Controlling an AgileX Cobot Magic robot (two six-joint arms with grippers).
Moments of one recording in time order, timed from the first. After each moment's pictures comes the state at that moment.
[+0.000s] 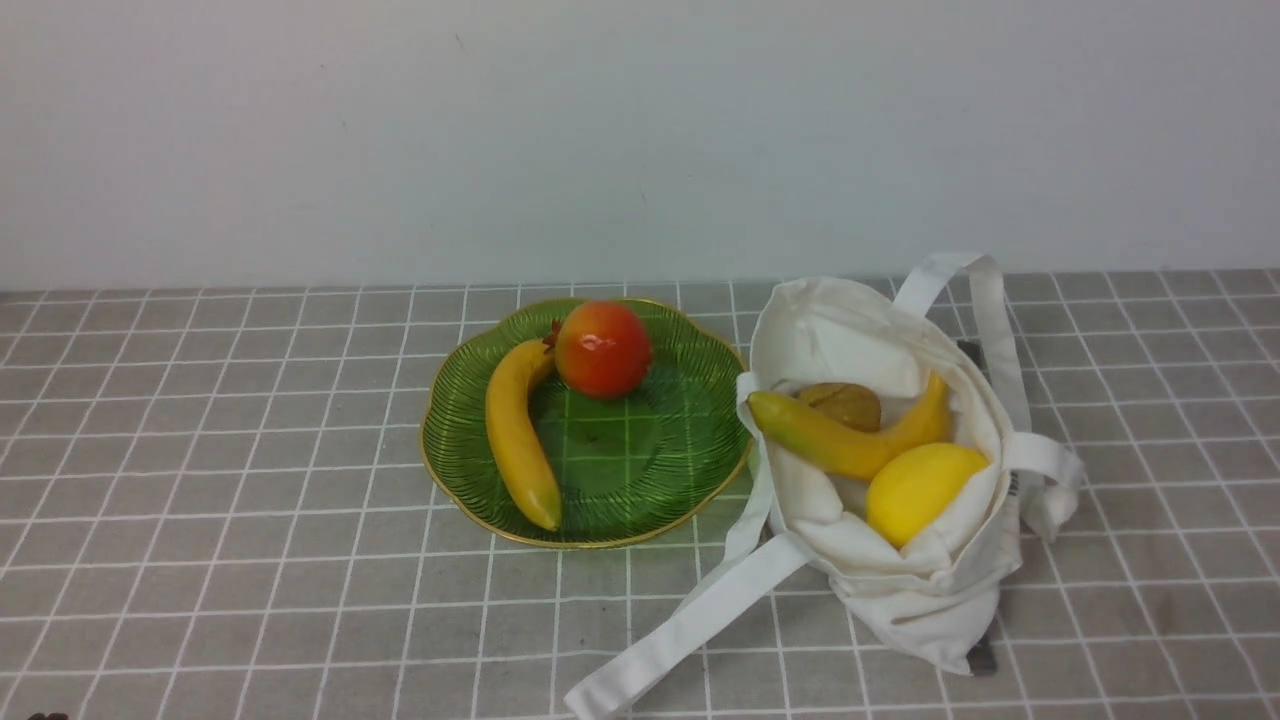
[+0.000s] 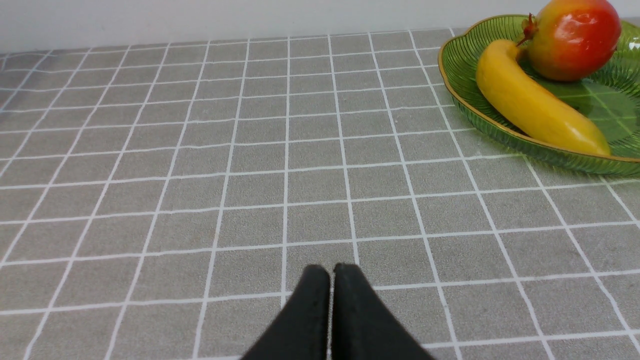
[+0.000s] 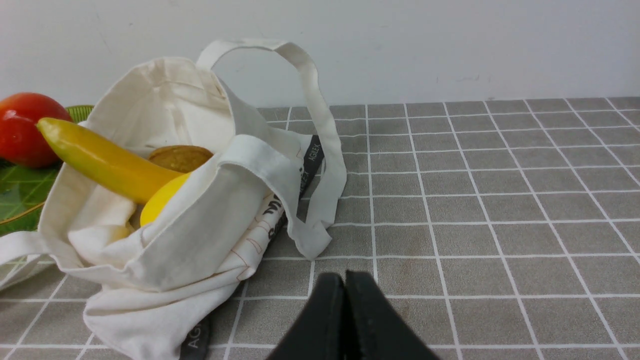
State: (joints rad) right arm 0.03 -0.01 0.03 0.01 0.36 0.03; left arm -0.04 -0.01 0.03 0.07 0.38 -0.05
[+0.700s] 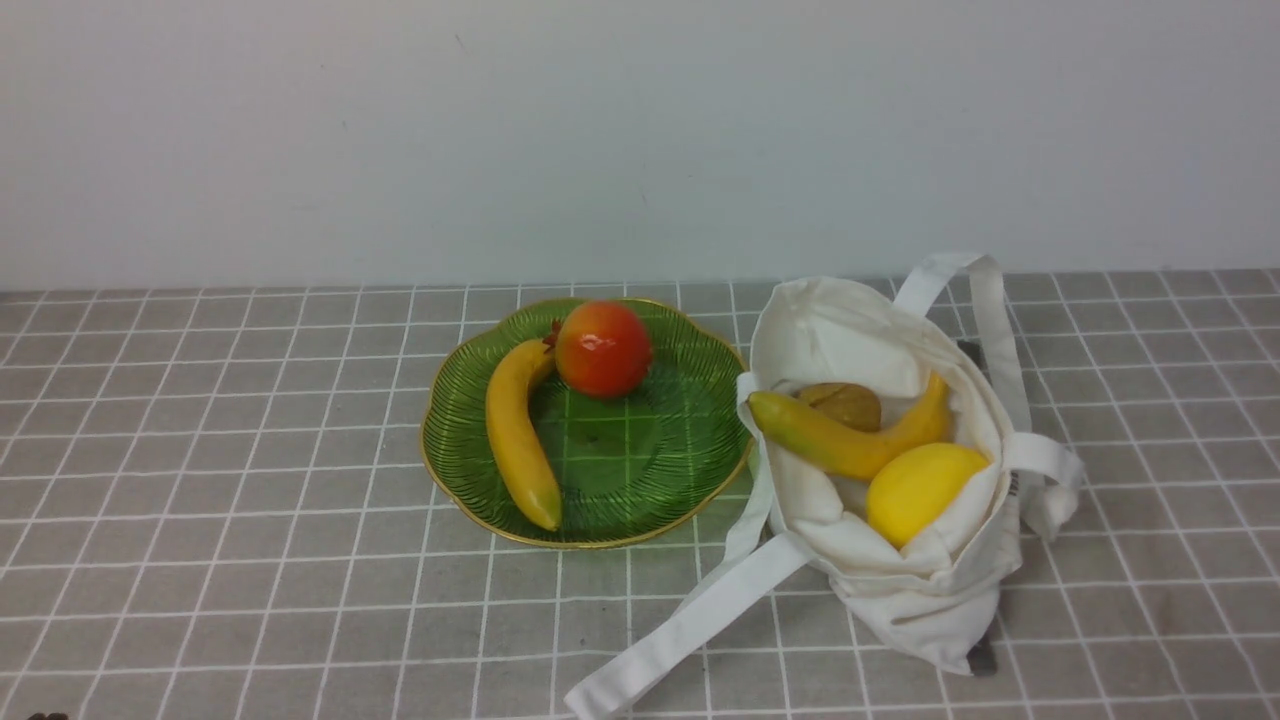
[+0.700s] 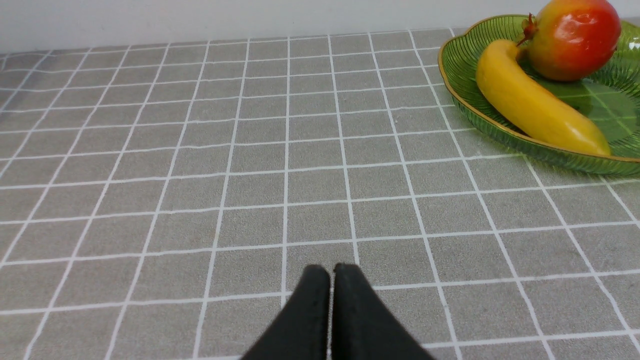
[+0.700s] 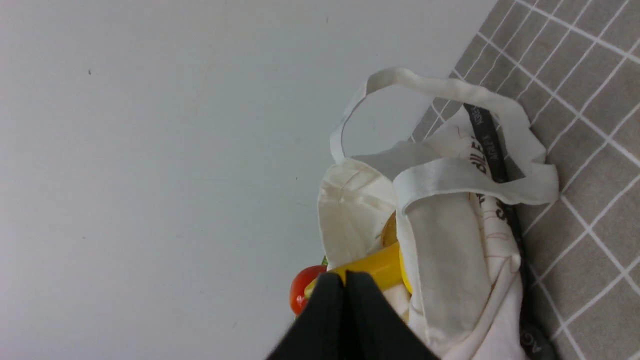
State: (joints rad) right arm 0.03 -0.01 0.03 0.71 0.29 0.40; left arm -0.04 -0.01 0.03 0.07 0.38 -0.05
